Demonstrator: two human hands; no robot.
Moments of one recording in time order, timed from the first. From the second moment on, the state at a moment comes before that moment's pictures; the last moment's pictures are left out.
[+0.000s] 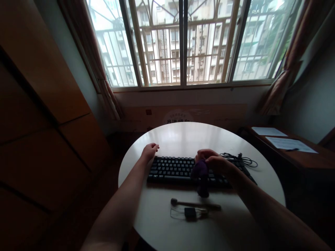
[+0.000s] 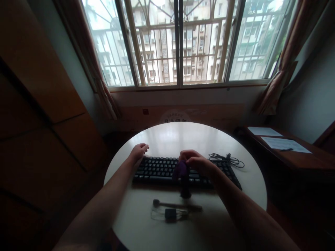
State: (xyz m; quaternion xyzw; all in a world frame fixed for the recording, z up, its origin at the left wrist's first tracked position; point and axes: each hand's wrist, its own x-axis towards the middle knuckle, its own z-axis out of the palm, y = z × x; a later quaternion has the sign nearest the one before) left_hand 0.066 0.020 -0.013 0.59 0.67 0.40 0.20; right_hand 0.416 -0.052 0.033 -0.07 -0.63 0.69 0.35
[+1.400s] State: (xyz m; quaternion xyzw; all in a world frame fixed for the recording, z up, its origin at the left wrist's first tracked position) left_hand 0.100 -0.003 0.018 0.63 0.67 0.36 0.15; right_hand 0.372 -0.119 0.042 -0.17 -0.98 0.09 0.01
